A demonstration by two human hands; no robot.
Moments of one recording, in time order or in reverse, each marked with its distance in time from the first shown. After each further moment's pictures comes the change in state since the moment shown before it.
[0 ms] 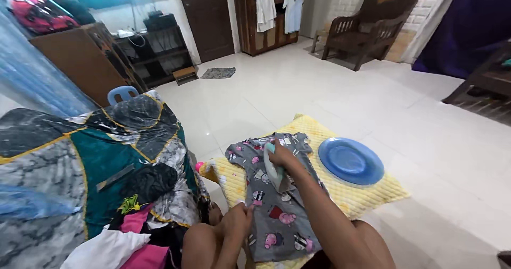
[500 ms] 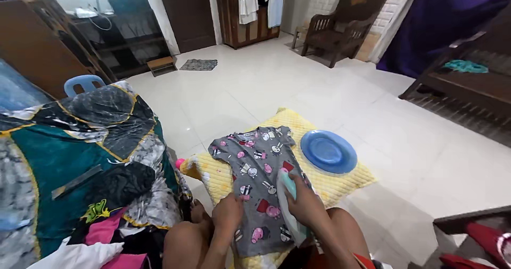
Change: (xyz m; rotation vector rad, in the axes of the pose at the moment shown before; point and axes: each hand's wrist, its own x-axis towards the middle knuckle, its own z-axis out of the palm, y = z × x) left_hand 0.007 0.023 -0.003 -0.061 -0.048 0.038; right_hand -0.182 0.077 0.016 -0.056 0.090 0.149
